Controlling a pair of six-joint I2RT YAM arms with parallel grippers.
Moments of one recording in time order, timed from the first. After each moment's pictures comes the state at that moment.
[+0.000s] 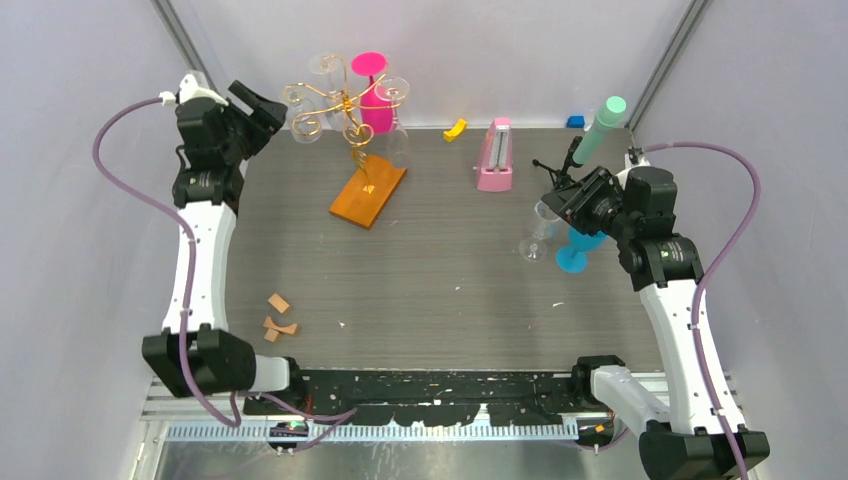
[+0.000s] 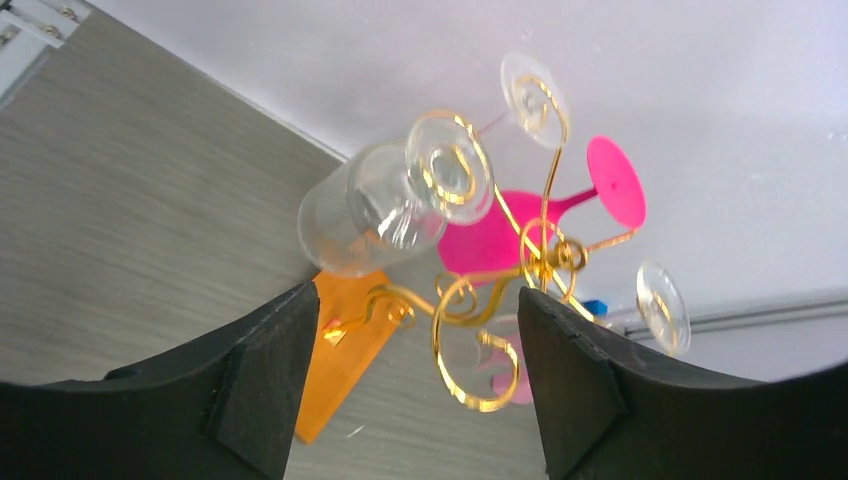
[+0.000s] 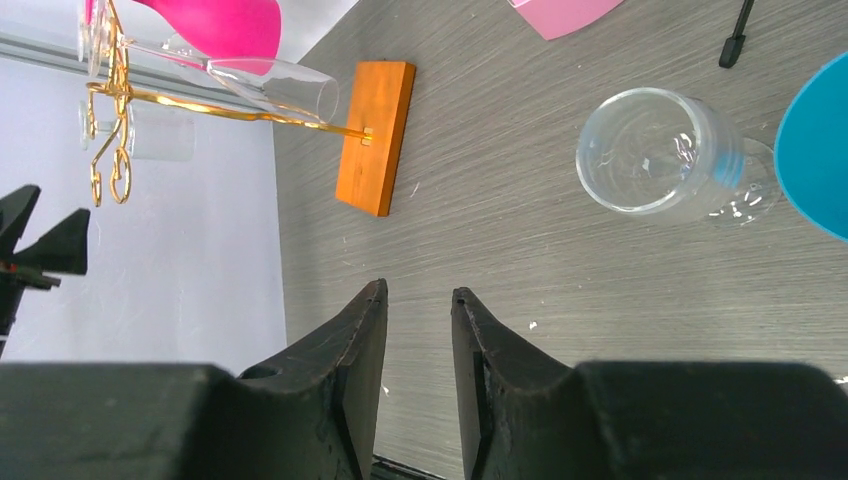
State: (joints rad) left arm 0.11 1.32 1.46 -0.34 0.11 -0.68; right arm 0.04 0.94 1.12 -0.63 -0.29 0.80
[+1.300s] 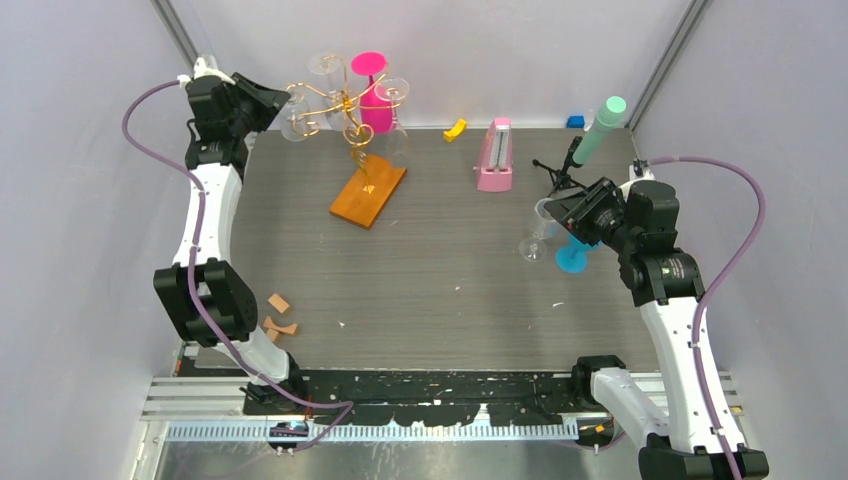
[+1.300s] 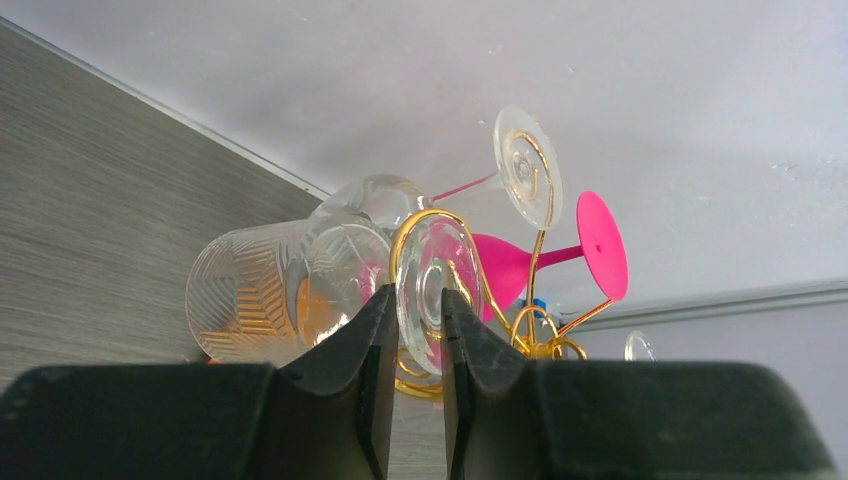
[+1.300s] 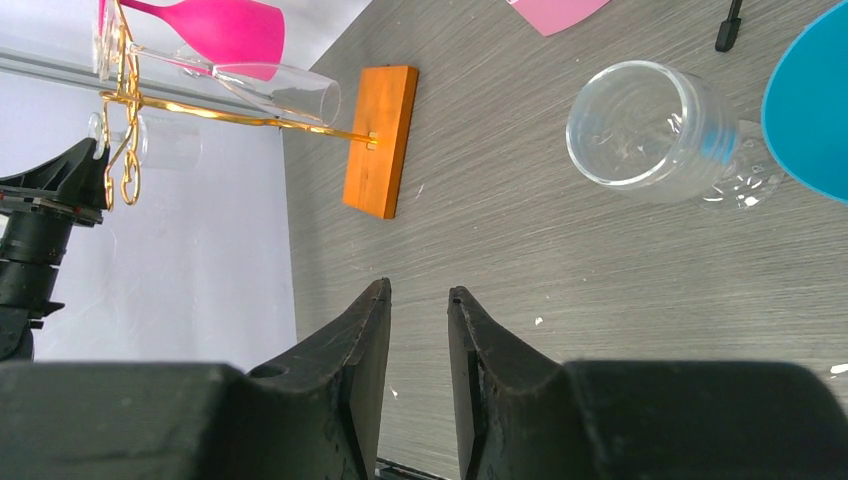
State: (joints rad) left arm 0.15 1.65 1.63 -0.17 0.29 -0.81; right arm 0.04 0.85 1.05 -0.61 -0.27 0.84
